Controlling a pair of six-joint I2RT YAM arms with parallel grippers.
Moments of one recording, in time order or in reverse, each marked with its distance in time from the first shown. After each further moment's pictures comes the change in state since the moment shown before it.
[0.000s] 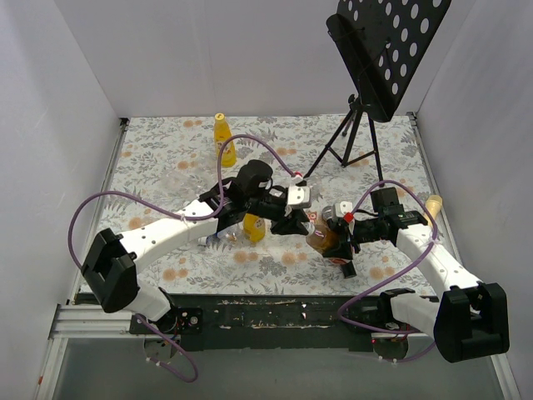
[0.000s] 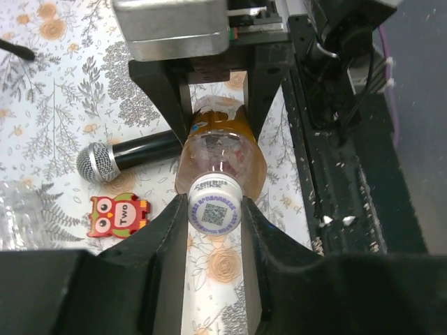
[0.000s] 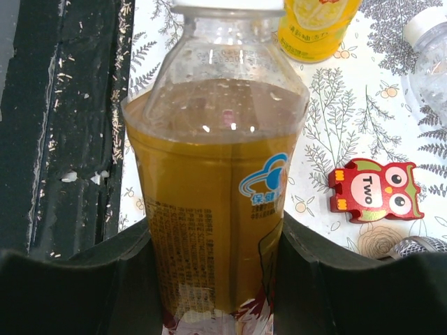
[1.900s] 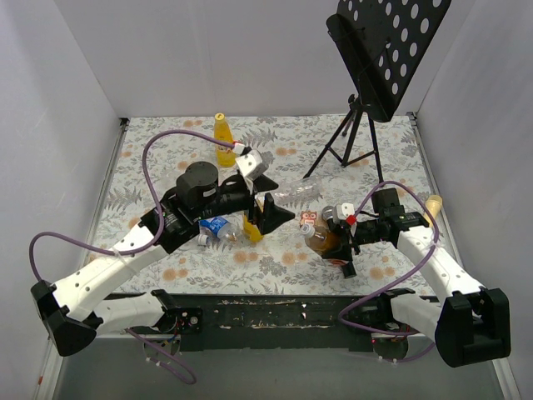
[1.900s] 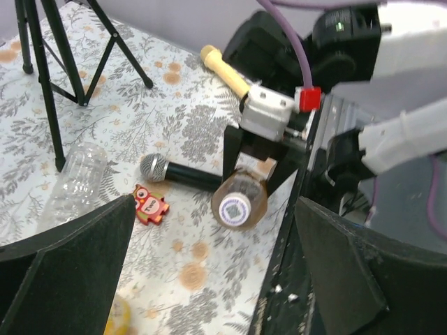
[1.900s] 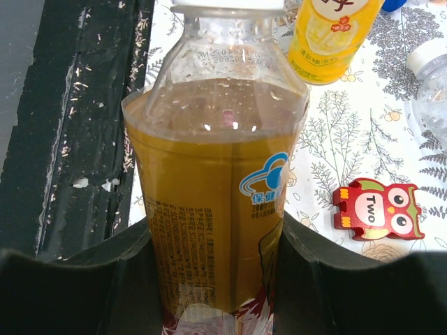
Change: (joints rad) left arm 0.013 -0.374 -0.019 0.018 -0.400 -0.549; right arm 0.001 -0.031 0.002 -0.026 -0.034 -0.025
